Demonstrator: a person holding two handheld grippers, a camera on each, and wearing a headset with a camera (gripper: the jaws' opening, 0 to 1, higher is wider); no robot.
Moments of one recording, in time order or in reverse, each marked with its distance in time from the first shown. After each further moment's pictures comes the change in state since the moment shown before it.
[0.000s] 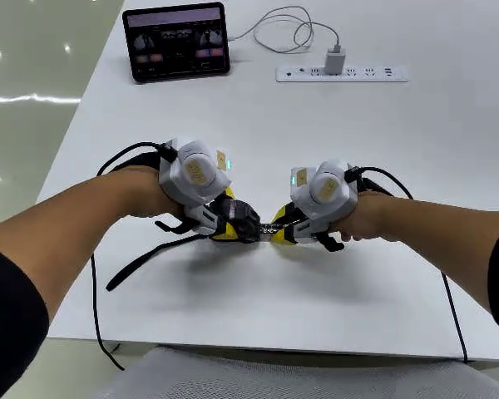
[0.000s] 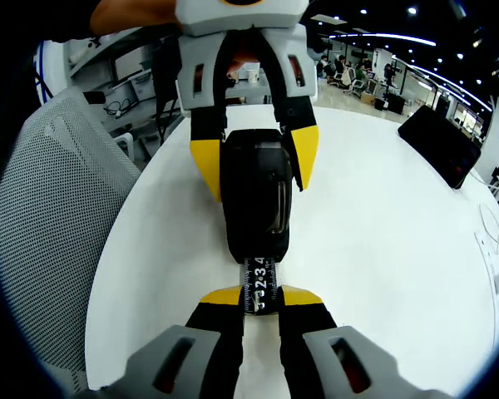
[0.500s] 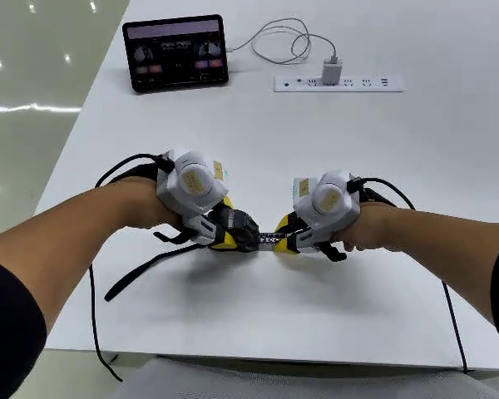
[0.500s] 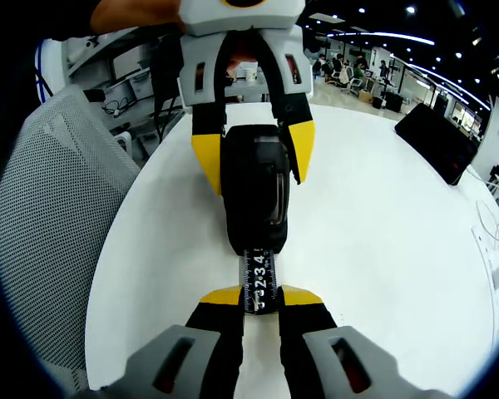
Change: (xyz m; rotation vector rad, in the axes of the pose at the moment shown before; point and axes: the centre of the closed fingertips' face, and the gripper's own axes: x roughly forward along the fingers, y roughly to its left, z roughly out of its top) left arm 0.001 0.003 -0.001 -0.016 -0.013 0.002; right arm -0.004 0.000 -0.006 0.003 0.008 -0.012
